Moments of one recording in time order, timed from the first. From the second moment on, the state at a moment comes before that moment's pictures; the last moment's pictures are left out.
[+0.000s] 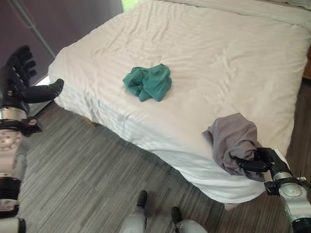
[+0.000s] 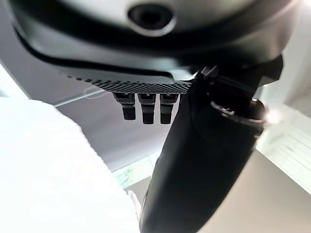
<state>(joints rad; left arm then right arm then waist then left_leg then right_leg) -0.41 1.05 0.05 0.45 -0.59 -0.19 0.10 -0.02 -0.70 -0.13 0.54 0.09 -0.01 0.03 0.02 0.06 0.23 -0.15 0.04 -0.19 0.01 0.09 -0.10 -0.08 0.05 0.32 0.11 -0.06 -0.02</state>
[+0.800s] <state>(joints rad) -1.29 1.11 -0.86 0.62 0.01 -0.10 0.06 -0.15 -0.67 0.12 0.57 0.05 0.03 0.04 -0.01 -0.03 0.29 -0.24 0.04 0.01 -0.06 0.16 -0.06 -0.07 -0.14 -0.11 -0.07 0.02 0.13</state>
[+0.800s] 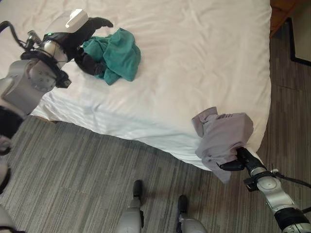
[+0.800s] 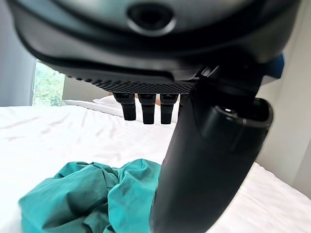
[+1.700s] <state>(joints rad) -1.60 0.79 -1.01 1.16 0.39 0.05 0.19 -0.12 -0.67 0.25 0.52 0.06 0.00 -0.01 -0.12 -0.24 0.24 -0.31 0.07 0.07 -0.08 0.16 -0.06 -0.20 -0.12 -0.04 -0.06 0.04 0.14</state>
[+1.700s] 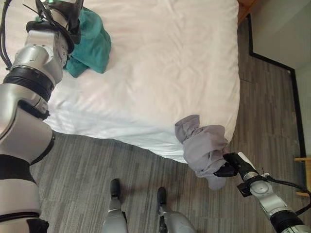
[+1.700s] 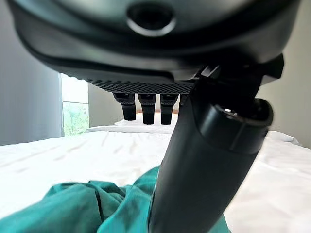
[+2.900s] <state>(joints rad) -1.04 0.88 -0.55 0.20 -0.14 -0.09 0.14 0.07 -0.60 0.10 0.56 0.04 0.01 0.02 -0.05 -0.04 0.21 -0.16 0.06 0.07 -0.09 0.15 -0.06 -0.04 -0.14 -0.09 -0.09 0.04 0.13</state>
